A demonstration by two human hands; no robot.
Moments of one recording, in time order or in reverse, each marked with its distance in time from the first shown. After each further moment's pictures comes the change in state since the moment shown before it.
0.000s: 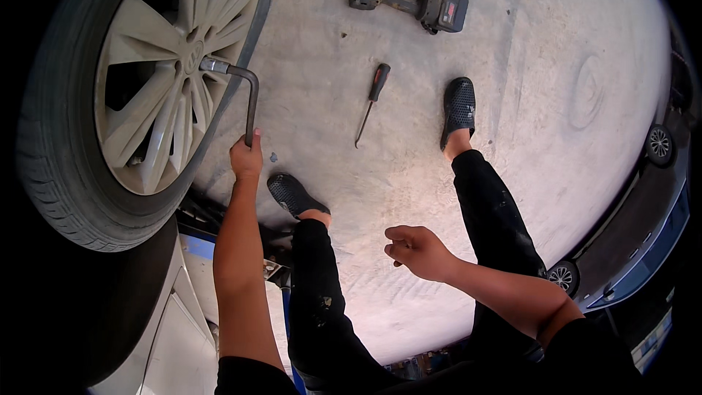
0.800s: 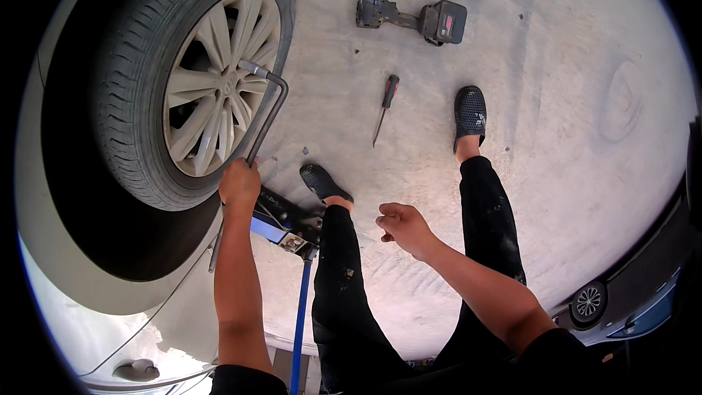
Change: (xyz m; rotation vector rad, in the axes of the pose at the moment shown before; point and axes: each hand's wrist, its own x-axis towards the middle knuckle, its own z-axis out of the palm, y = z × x) left_hand -0.067 0.220 -0.178 0.804 -0.212 -0.188; right_hand -0.012 -0.022 -0.048 0.404 0.004 0.017
